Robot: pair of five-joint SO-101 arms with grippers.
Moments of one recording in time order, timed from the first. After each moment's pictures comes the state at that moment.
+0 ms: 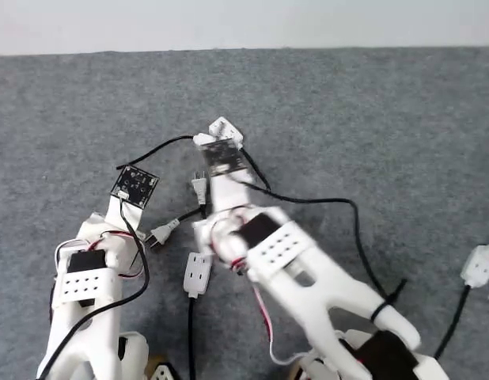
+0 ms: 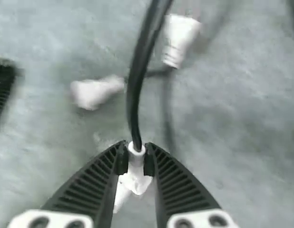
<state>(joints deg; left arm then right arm) -12.6 -40.6 71.7 41.3 -27.8 -39.8 -16.8 37.8 51.3 -20.8</state>
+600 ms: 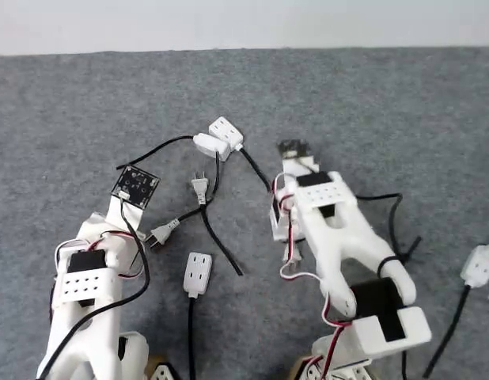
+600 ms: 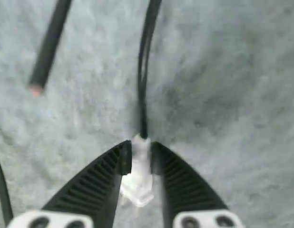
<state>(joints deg) -12.6 -40.6 71.7 41.3 -29.2 -15.1 2.5 28.7 62.3 -4.4</state>
